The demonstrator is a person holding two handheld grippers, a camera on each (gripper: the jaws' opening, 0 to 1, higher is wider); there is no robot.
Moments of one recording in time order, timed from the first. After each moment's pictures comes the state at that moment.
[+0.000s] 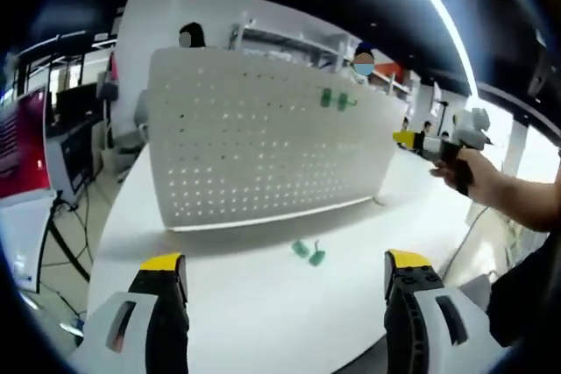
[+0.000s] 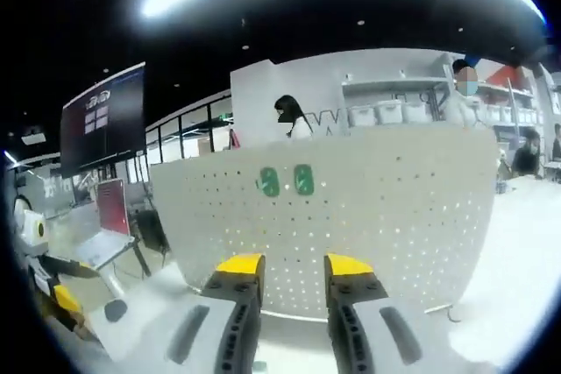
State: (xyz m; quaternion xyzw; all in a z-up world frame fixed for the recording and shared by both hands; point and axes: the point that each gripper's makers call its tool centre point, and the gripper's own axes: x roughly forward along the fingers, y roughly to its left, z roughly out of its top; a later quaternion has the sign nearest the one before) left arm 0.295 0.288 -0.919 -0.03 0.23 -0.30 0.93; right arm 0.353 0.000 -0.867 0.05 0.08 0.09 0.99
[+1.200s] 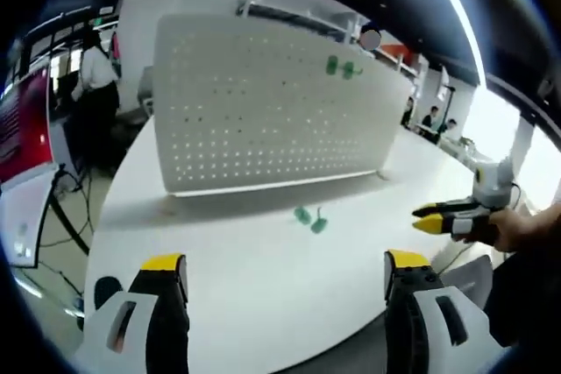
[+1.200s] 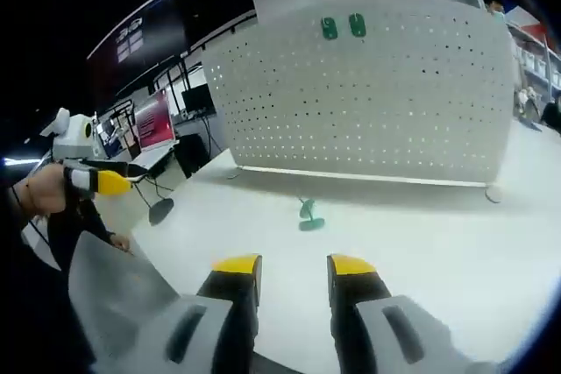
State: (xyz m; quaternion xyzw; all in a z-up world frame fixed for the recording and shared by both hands) left arm 0.278 0.298 -0.957 -0.02 0.29 -0.29 0.91; right arm 0.233 0.064 -1.008 0.05 0.28 0.17 0.94
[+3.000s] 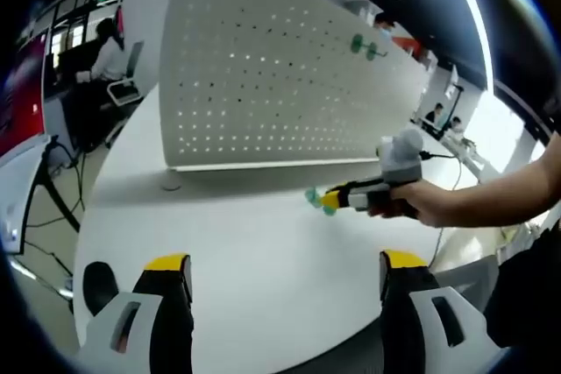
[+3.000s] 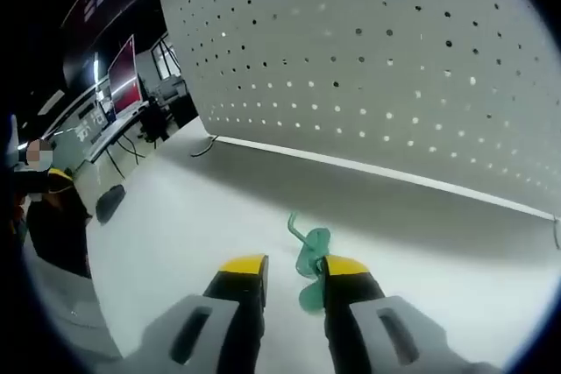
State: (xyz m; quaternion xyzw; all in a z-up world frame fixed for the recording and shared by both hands) left arm 0.290 0.309 -0.992 -0.04 0.34 -0.29 0.90; right arm 0.403 0.128 -1.109 0.00 0.36 0.20 0.91
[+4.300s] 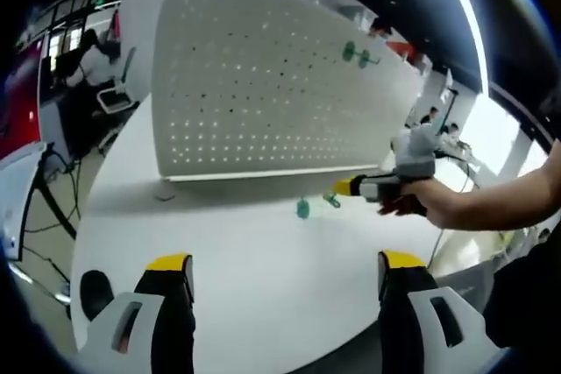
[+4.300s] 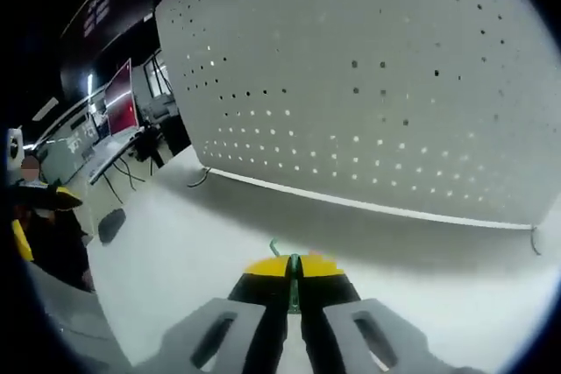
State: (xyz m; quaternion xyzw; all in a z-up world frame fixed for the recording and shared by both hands) left arm 0.295 0.298 -0.978 -0.04 0.32 -0.30 0.90; right arm 0.402 0.101 -1.043 0.01 0.29 0.17 0.94
